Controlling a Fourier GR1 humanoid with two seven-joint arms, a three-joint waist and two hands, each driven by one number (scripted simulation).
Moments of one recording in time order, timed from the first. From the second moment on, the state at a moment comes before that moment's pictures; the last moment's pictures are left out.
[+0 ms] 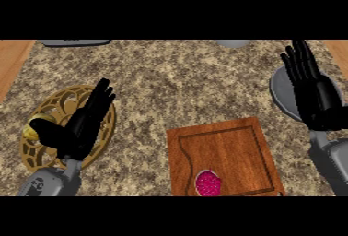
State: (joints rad) left arm -0.18 0.34 -0.31 -1.60 0.38 0.27 0.10; right arm -0.36 -0.52 0.23 -1.51 -0.44 -0.26 -0.16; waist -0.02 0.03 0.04
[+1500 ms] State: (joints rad) left arm -0.09 0.31 -0.33 -1.51 0.44 0.16 0.13; right arm -0.73 -0.55 1.19 -1.75 0.78 0.34 0.30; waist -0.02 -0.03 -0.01
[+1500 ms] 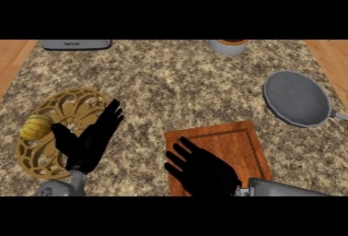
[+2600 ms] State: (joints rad) left arm -0.06 0.30 -0.30 -1.57 0.42 0.12 0.15; right arm -0.49 -0.21 1.36 -1.72 1.03 0.88 0.84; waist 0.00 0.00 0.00
